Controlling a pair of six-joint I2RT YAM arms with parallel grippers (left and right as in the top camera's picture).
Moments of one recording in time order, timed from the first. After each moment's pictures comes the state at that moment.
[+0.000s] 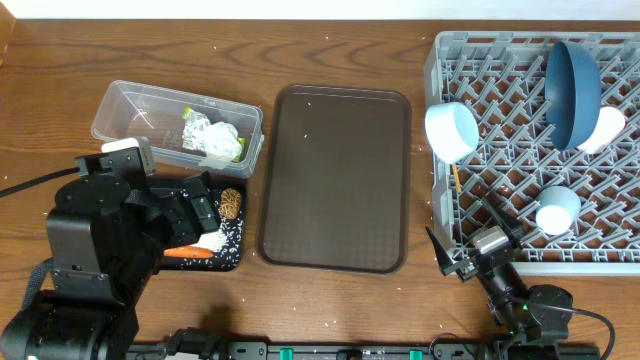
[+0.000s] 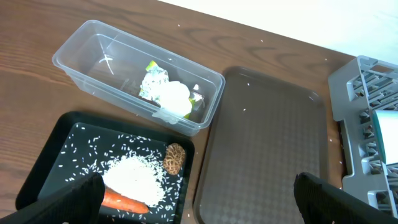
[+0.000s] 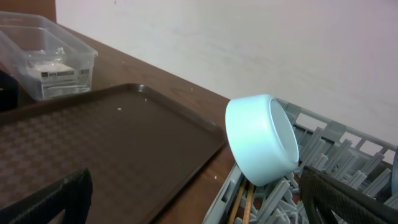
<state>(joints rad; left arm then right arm) -0.13 0.86 1.39 -1.21 -0.06 -0.33 0.02 0.01 0.01 -0.04 -0.45 -0.24</state>
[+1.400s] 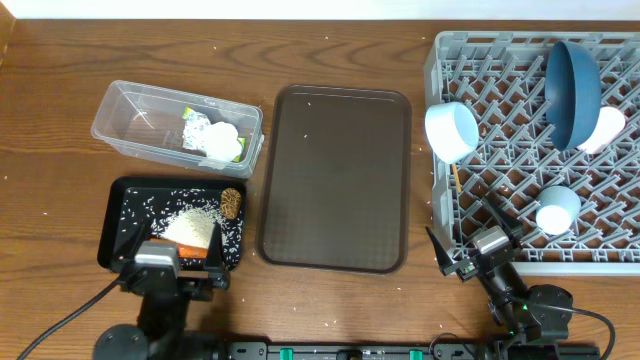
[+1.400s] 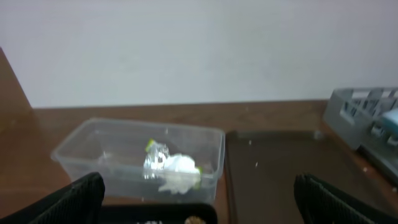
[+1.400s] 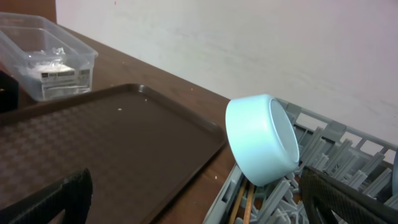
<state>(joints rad) -0.07 0.02 0.53 -0.61 0.02 -0.01 0.02 0.01 0.01 -0.04 -0.45 -0.24</state>
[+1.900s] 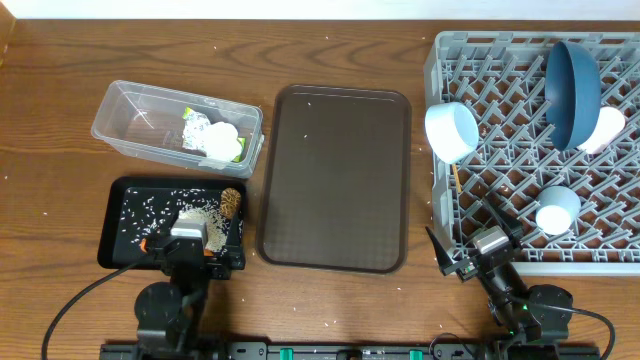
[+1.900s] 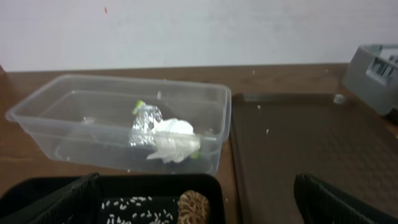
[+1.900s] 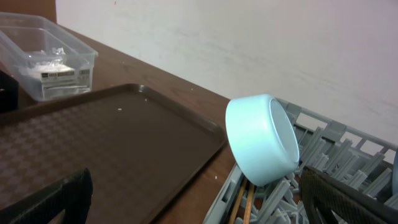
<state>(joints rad) -0.07 0.01 0.21 -0.40 0.02 -0.01 0.02 0.01 0.01 -0.04 -0.45 -0.24</state>
